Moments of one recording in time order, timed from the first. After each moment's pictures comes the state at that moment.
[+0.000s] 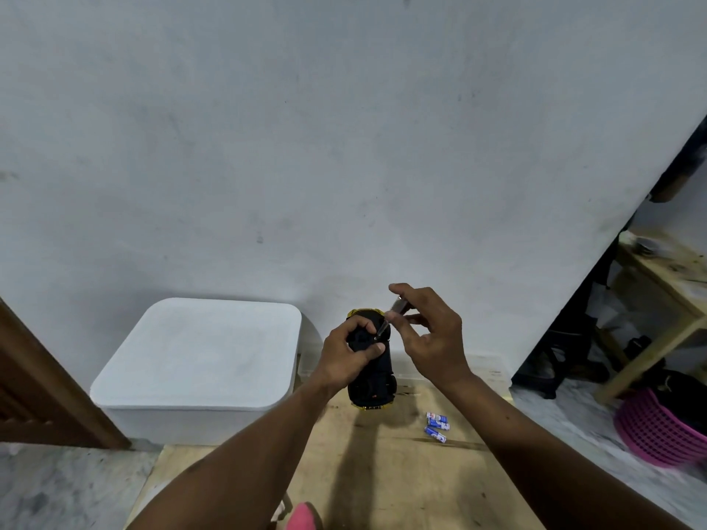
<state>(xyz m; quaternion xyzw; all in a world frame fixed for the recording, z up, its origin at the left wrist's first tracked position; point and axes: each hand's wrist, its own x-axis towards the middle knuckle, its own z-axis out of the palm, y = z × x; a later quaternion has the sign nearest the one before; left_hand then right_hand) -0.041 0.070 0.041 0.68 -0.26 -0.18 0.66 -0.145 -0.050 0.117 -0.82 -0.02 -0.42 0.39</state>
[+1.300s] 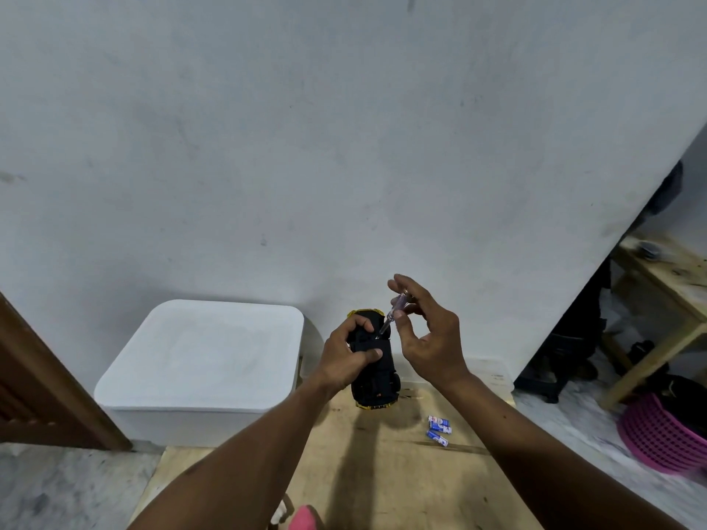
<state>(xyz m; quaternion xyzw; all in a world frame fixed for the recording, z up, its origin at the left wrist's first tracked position) -0.042 0.077 0.052 0.69 -0.25 -0.21 0.65 -0.139 -0.047 0.117 -0.82 -0.02 -0.42 0.39</state>
